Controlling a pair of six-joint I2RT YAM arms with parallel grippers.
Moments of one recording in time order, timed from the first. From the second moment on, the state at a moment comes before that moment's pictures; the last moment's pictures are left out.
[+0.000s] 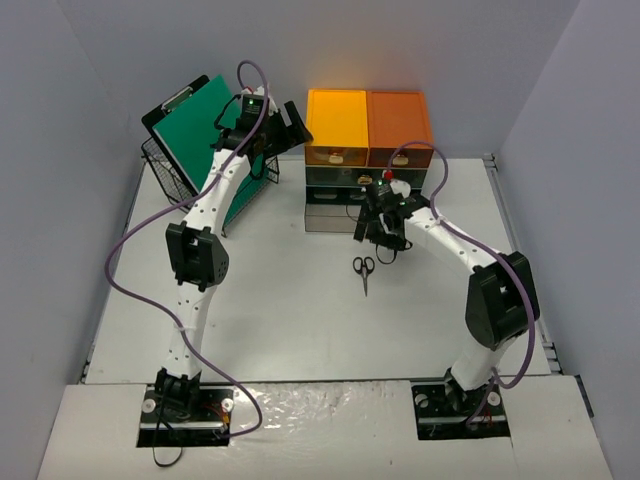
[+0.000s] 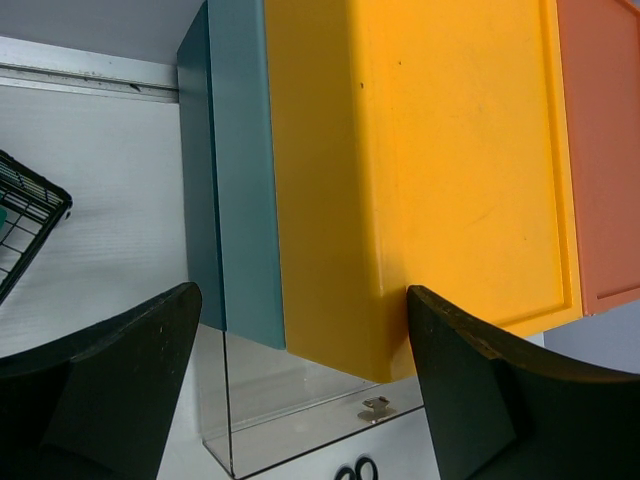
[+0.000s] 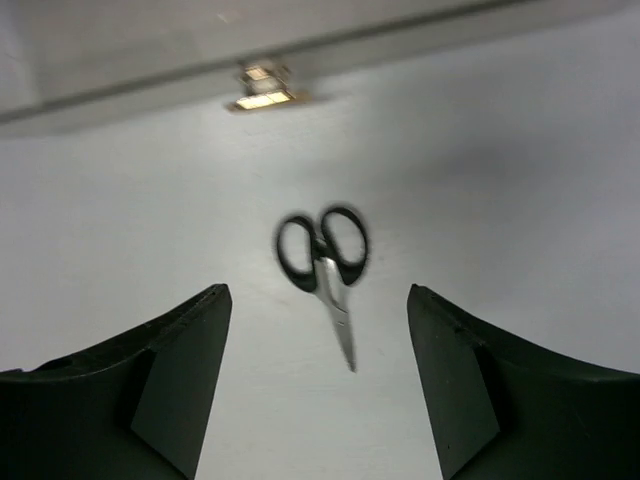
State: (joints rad) left arm -0.29 2.42 2.59 -0.68 0.22 -0.62; right arm 0.47 1.70 1.34 -0.66 0.21 0.69
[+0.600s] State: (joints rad) left arm -0.29 2.42 2.59 -0.68 0.22 -0.62; right arm 0.60 1.73 1.17 -0.72 0.36 0.63
